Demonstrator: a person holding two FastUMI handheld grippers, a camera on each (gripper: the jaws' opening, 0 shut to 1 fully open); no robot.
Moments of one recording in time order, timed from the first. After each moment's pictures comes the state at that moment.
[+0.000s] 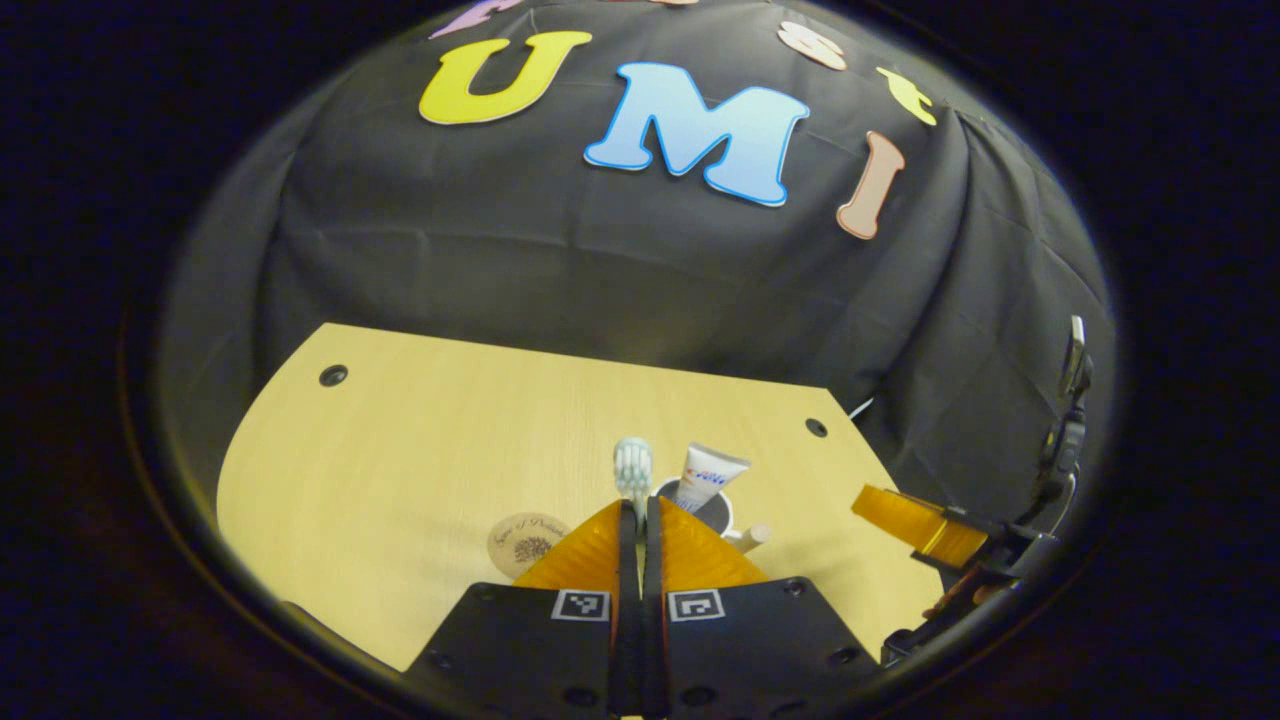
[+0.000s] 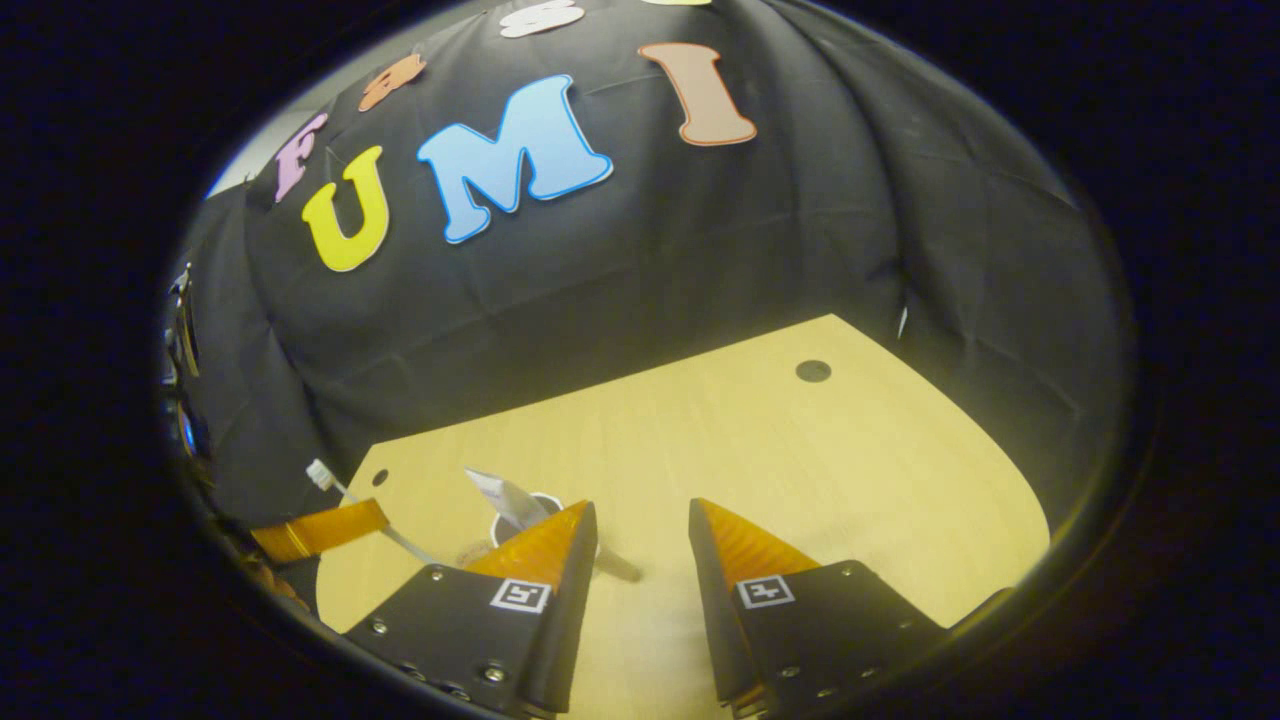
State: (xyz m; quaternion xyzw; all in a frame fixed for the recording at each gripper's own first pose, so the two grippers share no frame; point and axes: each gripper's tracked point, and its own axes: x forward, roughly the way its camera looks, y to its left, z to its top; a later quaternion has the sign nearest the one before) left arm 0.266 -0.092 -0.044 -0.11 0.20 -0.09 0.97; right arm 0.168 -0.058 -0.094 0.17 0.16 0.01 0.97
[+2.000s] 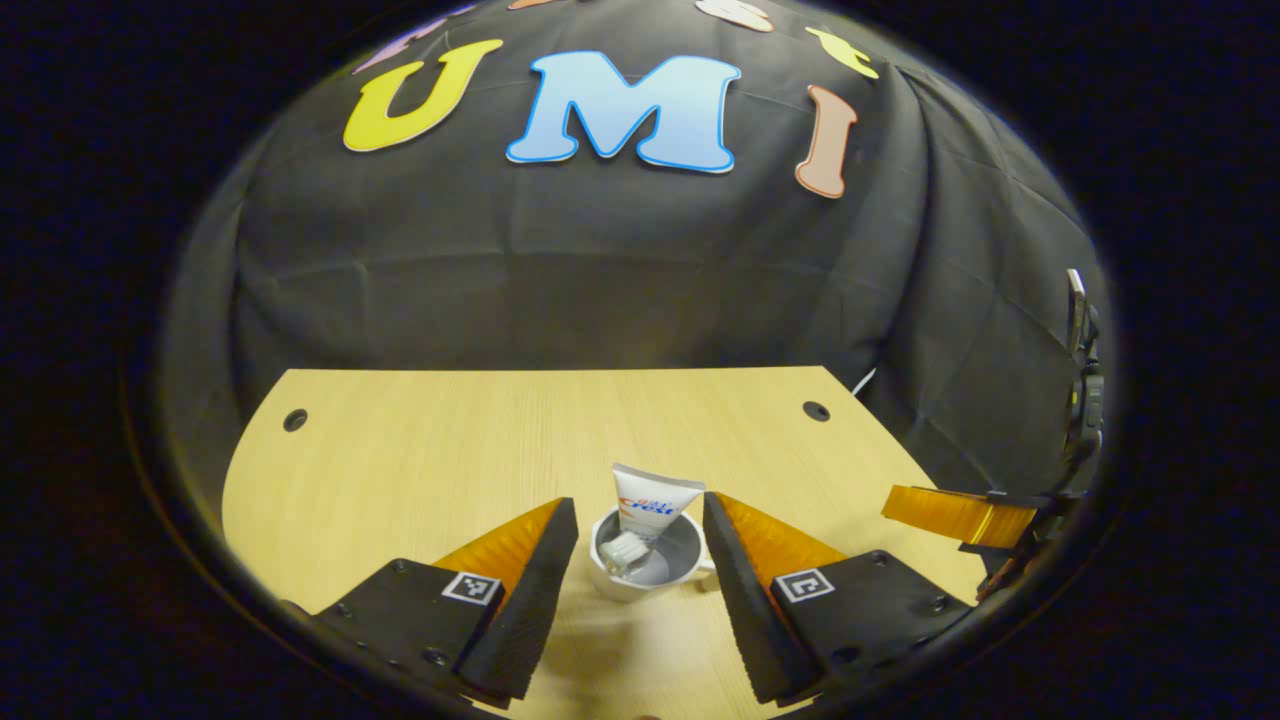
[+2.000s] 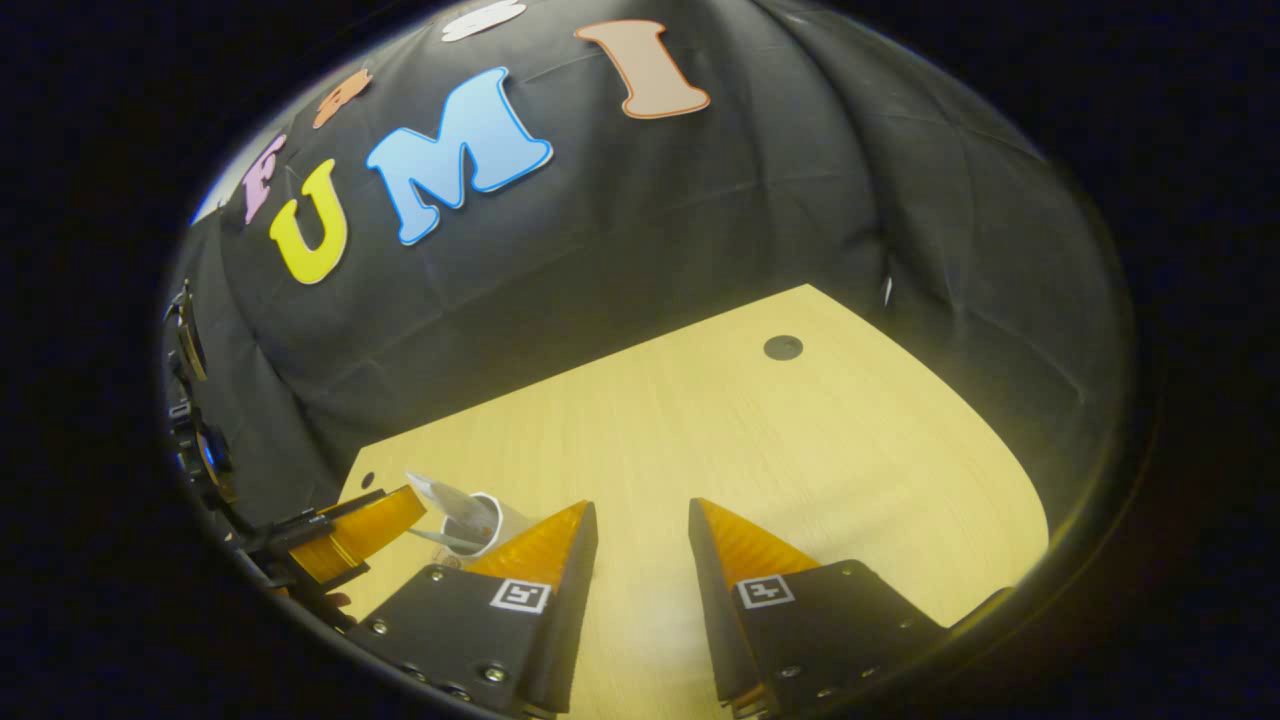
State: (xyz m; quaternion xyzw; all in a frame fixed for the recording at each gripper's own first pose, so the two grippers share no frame) left arm 0.302 -0.146 -0.075 -0.05 0.20 -0.10 0.97; right arm 0.188 -0.100 -0.110 0.19 0.20 0.02 0.96
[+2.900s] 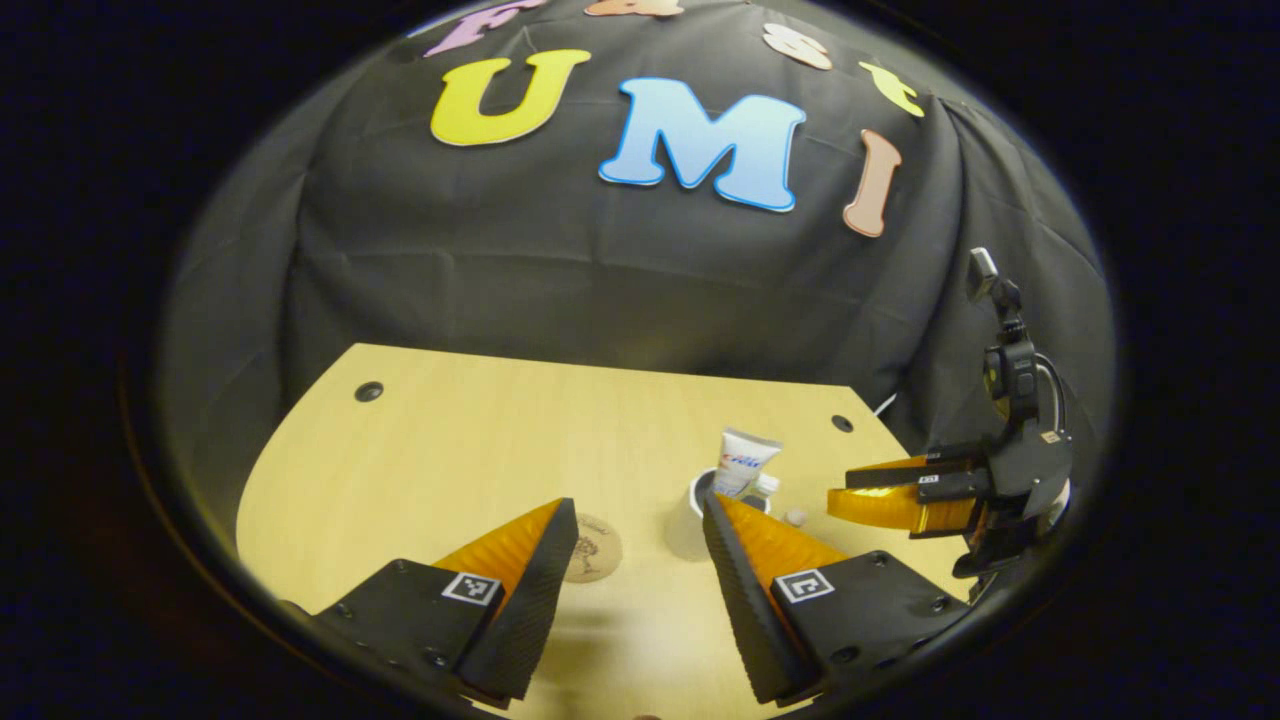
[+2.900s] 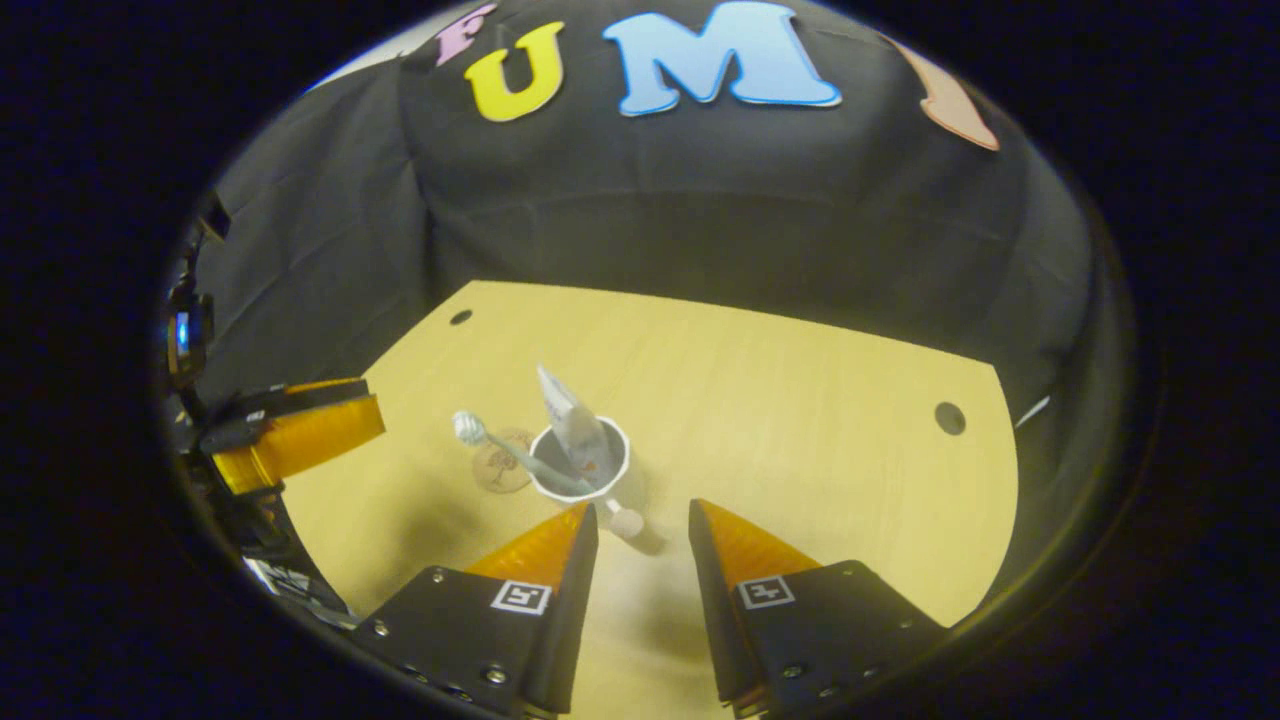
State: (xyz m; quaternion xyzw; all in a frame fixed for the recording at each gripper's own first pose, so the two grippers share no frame) left arm 0.221 -0.038 -0.067 -0.09 0.18 -0.04 0.98; right arm 0.197 0.003 -0.118 -0.06 0.29 0.25 0.92
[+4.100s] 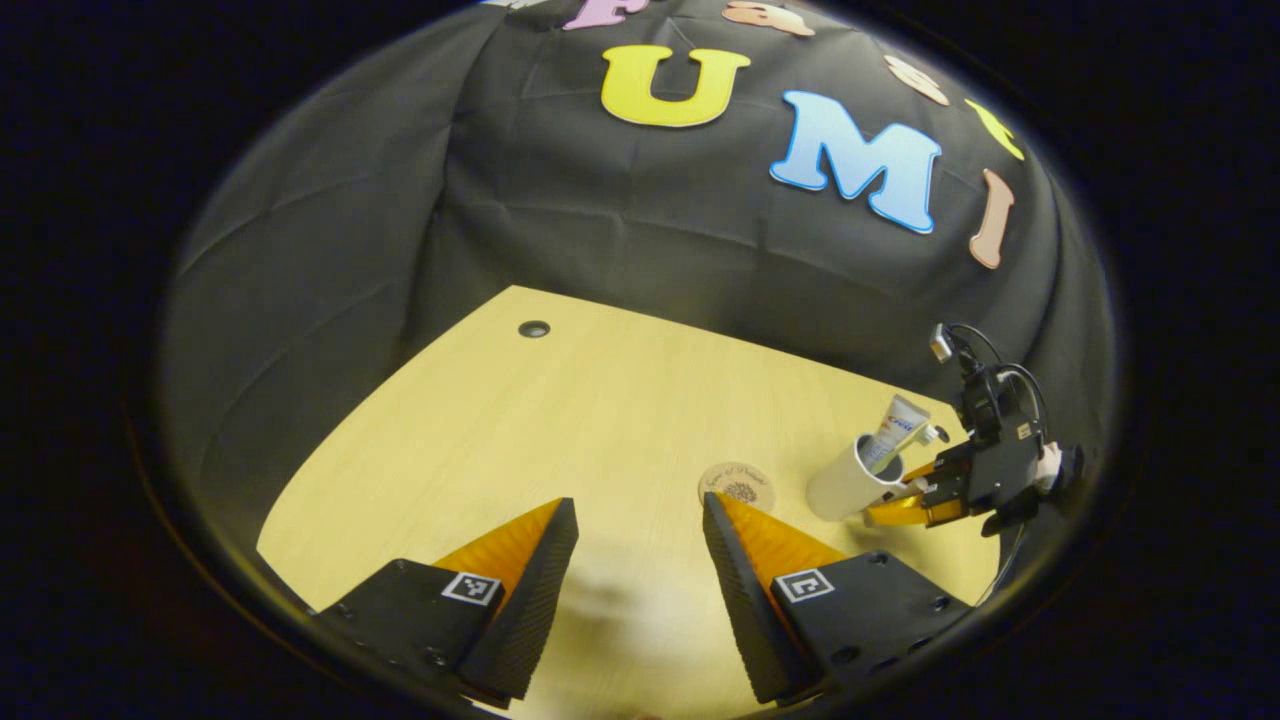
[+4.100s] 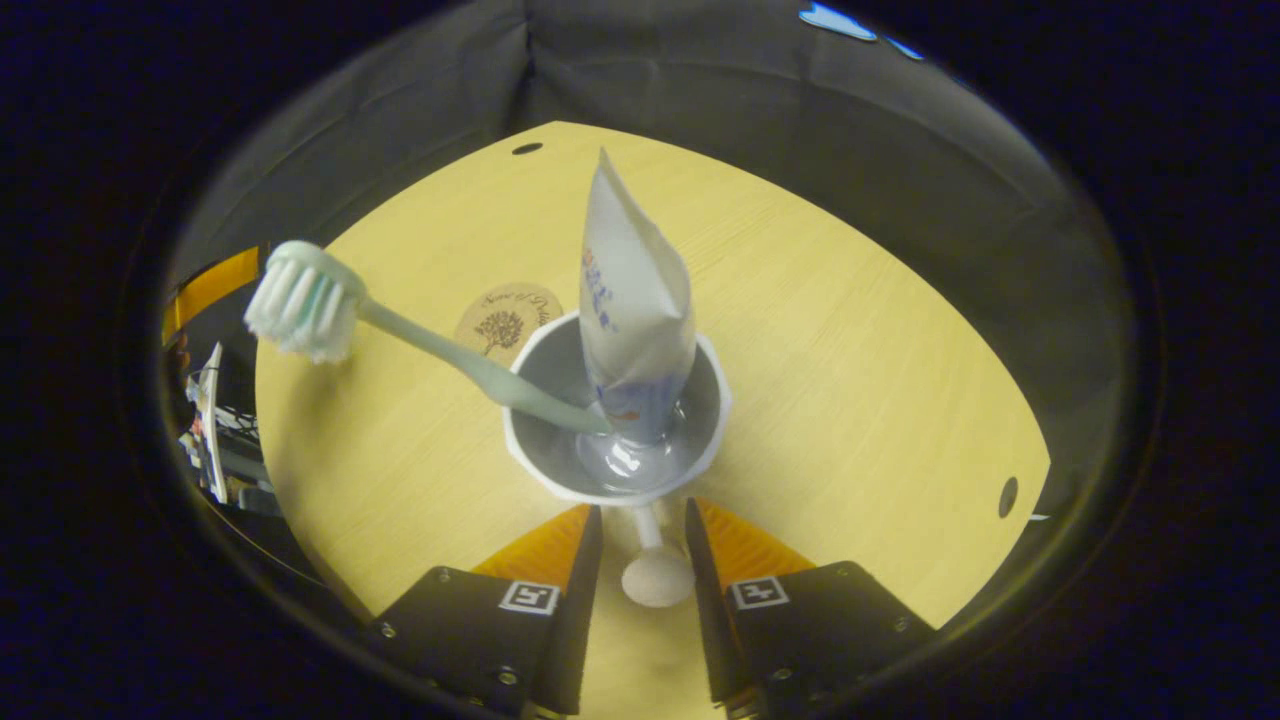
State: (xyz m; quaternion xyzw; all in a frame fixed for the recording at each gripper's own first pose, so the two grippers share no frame) left arm 0.136 0.095 -0.111 -0.15 0.21 0.11 0.96; right arm 0.240 0.032 -0.215 -0.24 0.41 0.32 0.82
